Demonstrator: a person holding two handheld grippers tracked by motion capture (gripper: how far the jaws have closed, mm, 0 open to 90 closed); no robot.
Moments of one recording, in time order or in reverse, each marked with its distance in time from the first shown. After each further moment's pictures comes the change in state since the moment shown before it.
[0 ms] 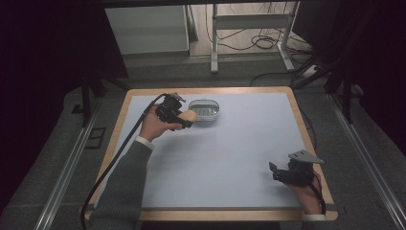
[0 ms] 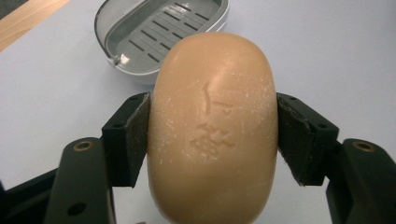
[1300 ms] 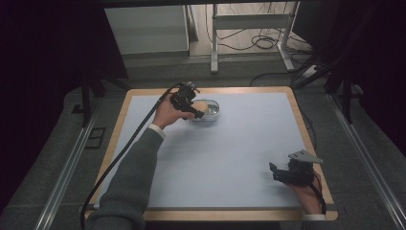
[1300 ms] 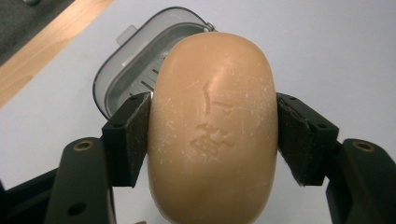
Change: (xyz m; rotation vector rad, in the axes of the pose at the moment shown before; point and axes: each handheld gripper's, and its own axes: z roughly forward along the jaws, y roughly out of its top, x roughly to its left) left arm 0.006 0.051 0.029 0.038 0.016 0.080; right arm -0.001 -0.001 0.002 0.010 0.002 0.001
